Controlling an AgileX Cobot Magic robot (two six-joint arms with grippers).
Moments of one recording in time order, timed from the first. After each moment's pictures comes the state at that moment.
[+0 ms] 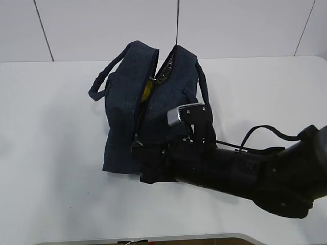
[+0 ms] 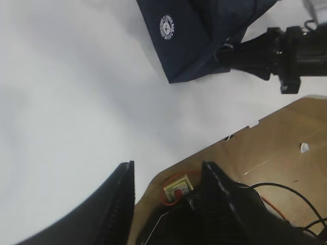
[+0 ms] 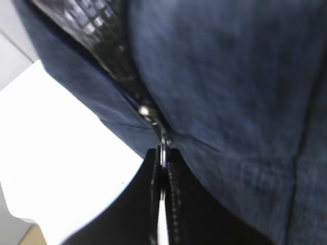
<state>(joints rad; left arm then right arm) -0.18 0.82 -1.01 -0.34 1.20 0.22 0.64 1.93 -0.71 -0.44 -0.84 0.61</state>
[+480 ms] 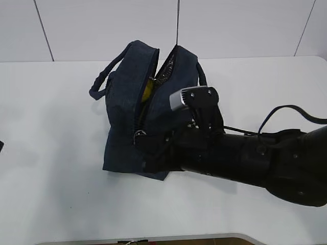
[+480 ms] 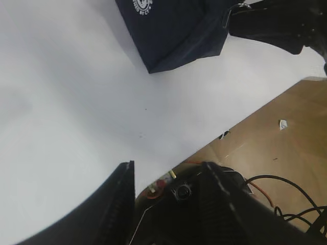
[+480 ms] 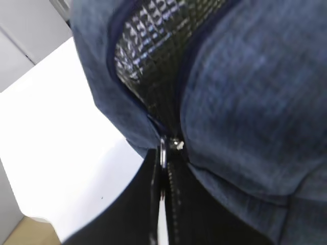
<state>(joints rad) -0.18 0.98 -0.81 -0.50 0.99 0.44 0.64 1.79 -0.71 -0.50 -0.69 0.64</state>
